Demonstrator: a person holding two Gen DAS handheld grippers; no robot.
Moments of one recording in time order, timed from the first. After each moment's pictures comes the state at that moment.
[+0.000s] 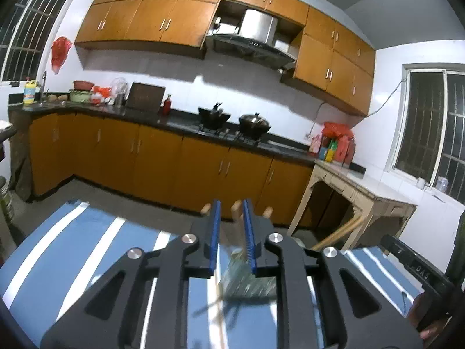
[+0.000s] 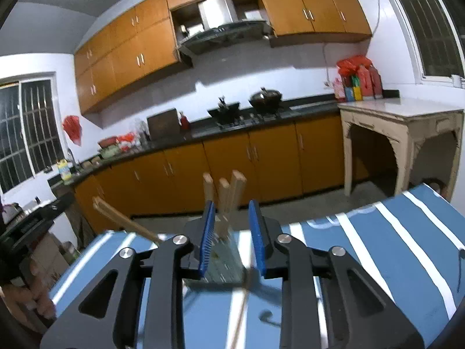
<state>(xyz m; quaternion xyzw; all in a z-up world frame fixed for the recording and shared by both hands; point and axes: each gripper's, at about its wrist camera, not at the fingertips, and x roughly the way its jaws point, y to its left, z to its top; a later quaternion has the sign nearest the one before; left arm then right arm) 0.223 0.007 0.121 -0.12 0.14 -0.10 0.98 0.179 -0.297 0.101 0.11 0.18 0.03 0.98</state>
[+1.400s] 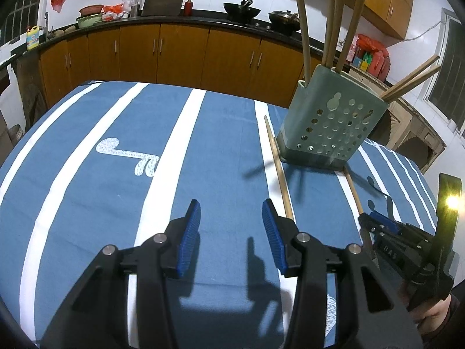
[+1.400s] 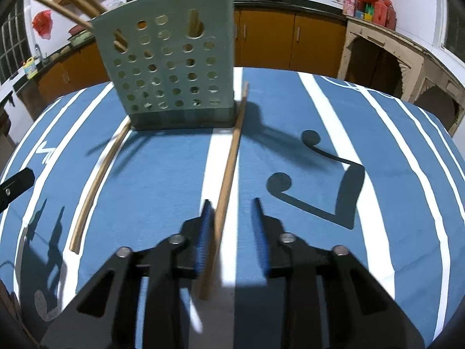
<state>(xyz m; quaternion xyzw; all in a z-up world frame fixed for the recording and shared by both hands) 0.236 0.015 -0.038 -0.08 0.38 -0.07 0.92 0.228 -0.234 -0.068 0.02 0.42 0.00 0.91</state>
